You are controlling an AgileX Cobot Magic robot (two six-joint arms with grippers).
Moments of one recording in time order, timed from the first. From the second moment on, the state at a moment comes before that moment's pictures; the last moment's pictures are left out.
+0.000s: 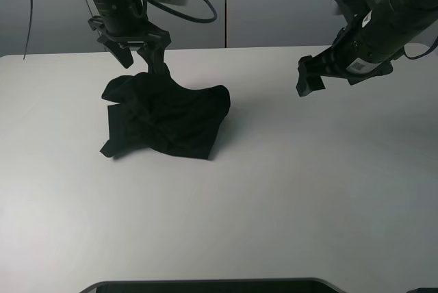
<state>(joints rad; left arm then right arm) -0.57 2.11 -1.79 -0.08 1.22 0.14 0.30 1.64 -0.95 -0.01 0.58 0.02</state>
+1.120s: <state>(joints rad) -0.73 2.10 -1.79 -0.08 1.22 0.18 0.30 1.64 -0.95 -0.01 0.58 0.02</state>
